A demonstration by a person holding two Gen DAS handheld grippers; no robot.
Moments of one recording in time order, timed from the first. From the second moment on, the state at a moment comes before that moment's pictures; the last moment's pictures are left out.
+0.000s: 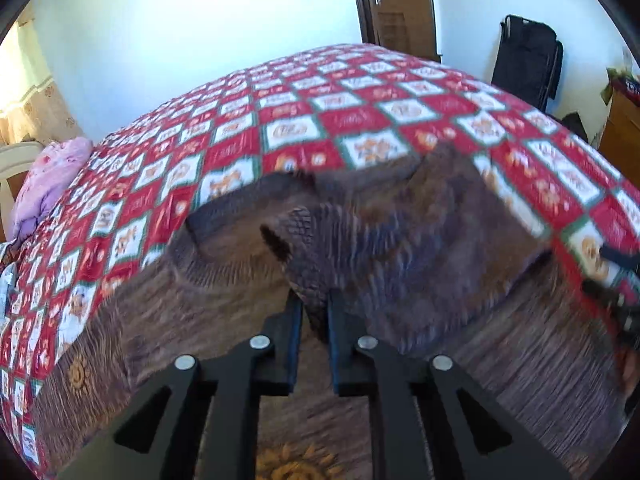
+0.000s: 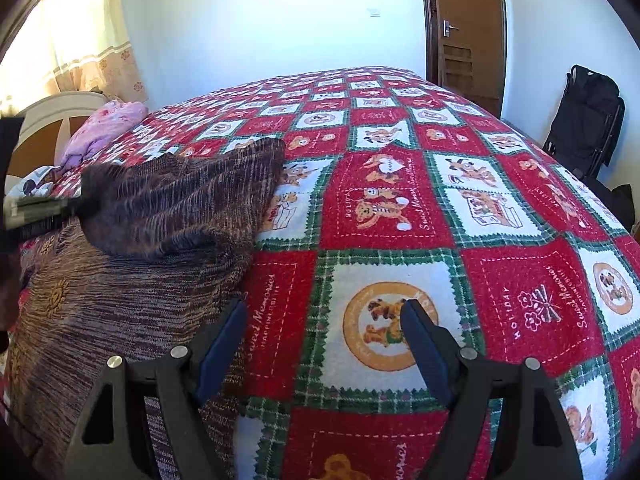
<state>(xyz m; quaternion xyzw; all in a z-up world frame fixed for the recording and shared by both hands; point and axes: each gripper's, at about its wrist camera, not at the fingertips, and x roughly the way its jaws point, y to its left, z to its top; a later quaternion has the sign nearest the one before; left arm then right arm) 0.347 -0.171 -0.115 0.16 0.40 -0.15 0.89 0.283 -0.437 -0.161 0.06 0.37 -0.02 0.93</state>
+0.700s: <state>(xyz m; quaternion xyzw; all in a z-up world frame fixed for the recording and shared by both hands) 0.387 -0.135 -0.135 -0.02 0.46 -0.23 0.86 0.303 -0.362 -0.132 0.00 0.39 0.09 0.92</state>
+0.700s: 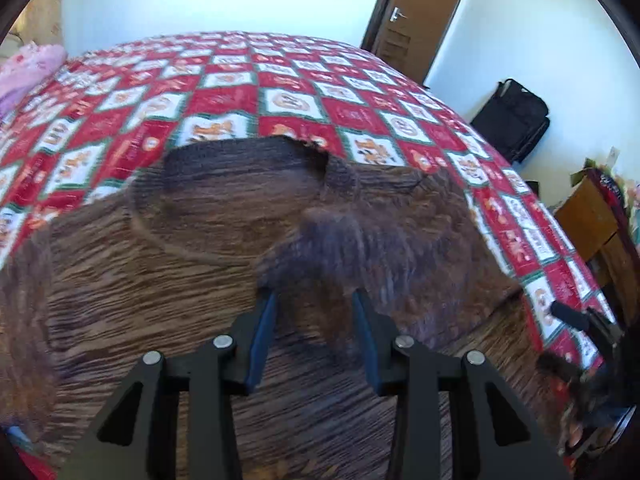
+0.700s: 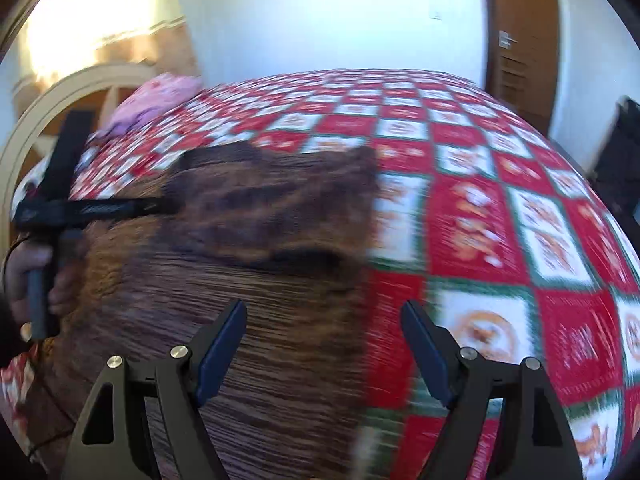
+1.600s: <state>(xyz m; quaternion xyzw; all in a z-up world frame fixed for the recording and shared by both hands) 0.393 -0.107 -0.145 -0.08 0.45 -0.23 0.86 0.337 -0.325 -0.165 -0.04 0.42 0.08 0.90</state>
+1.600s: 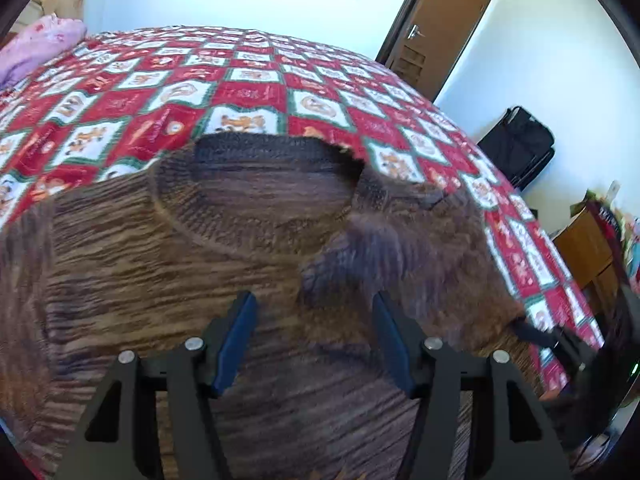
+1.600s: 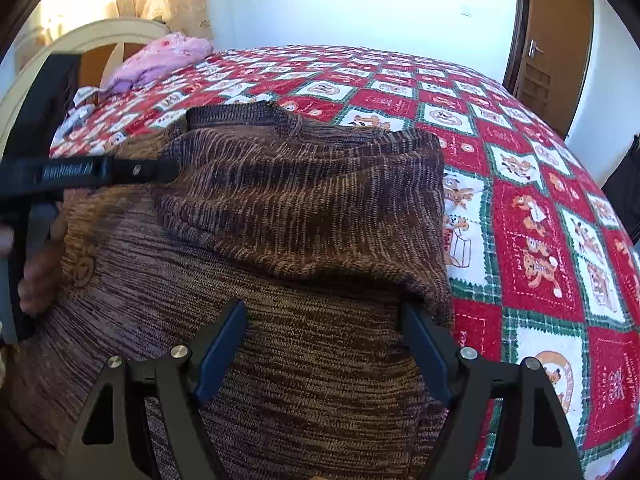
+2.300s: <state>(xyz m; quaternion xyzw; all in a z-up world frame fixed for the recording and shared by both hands) 0.378 -0.094 -0.127 -0.05 0.47 -0.21 0.85 0.338 -0.327 -0.169 -0.04 0.42 0.07 0.90</state>
